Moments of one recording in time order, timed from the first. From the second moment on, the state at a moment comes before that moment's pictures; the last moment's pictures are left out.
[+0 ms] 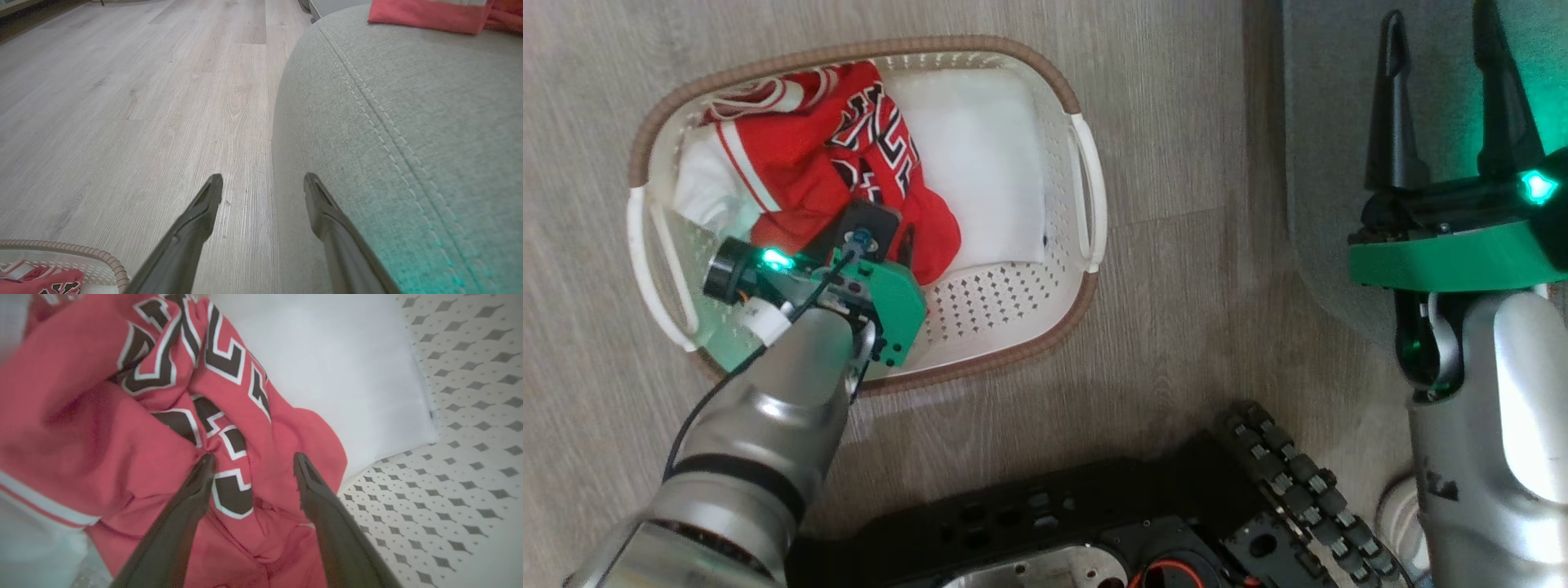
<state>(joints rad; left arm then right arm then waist) -0.87 0.04 -0.62 1.24 -0.15 0.06 -0.21 -0.45 -0.05 -0.02 0.03 0.15 0.13 -0.26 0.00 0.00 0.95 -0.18</state>
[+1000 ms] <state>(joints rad) -0.81 0.04 -0.65 1.18 -0.22 -0.02 -0.25 -0.45 -0.05 -0.02 0.18 0.18 0.13 -0.26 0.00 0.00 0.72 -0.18</state>
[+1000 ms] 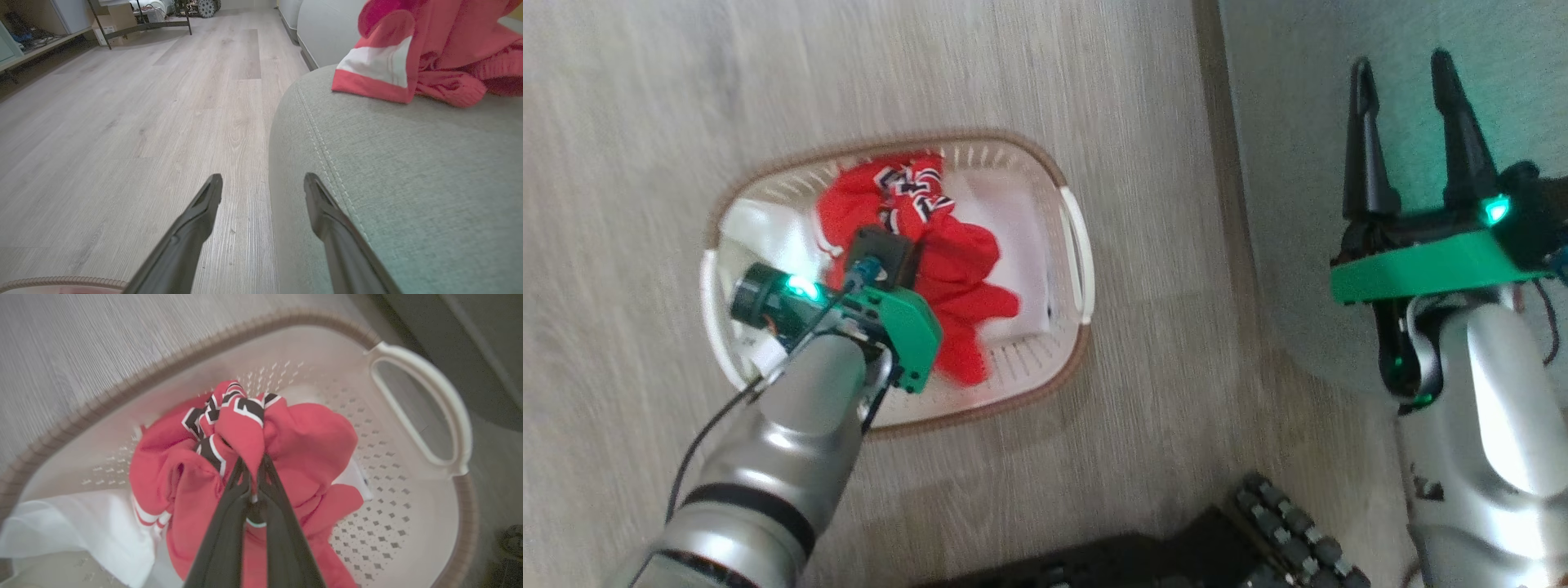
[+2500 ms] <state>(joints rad) -0.58 0.04 -0.62 0.58 -0.36 -0.08 -0.18 -0.13 -0.05 0.09 0.40 0.16 0.13 -0.26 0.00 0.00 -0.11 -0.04</state>
